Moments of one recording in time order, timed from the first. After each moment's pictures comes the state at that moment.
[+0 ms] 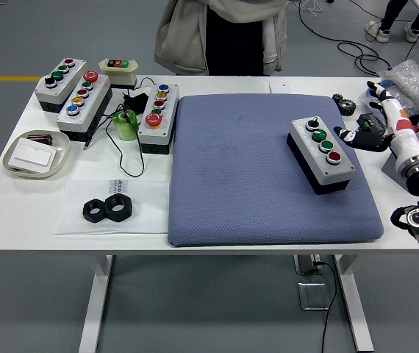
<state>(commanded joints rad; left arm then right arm) -0.12 0.12 -0.65 -0.25 0.65 0.29 0.26 0.53 -0.37 0.94 1.40 -1.61 -0.42 -0.43</state>
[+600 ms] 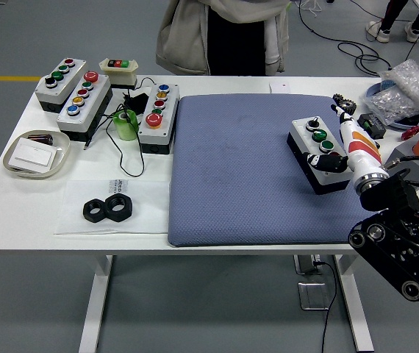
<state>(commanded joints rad) -0.12 0.12 -0.65 -0.25 0.66 0.29 0.26 0.56 -0.22 0.84 1.21 -1.71 -0.49 -0.45</state>
